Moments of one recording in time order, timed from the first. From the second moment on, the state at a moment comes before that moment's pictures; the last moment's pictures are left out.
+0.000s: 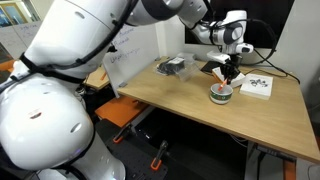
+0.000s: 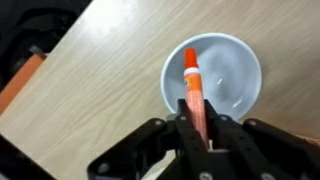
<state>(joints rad) -0.16 0.83 -0.22 -1.38 0.07 2.16 0.38</state>
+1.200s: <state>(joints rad) -0.05 0.68 -0.02 -1.74 0.07 2.04 0.06</state>
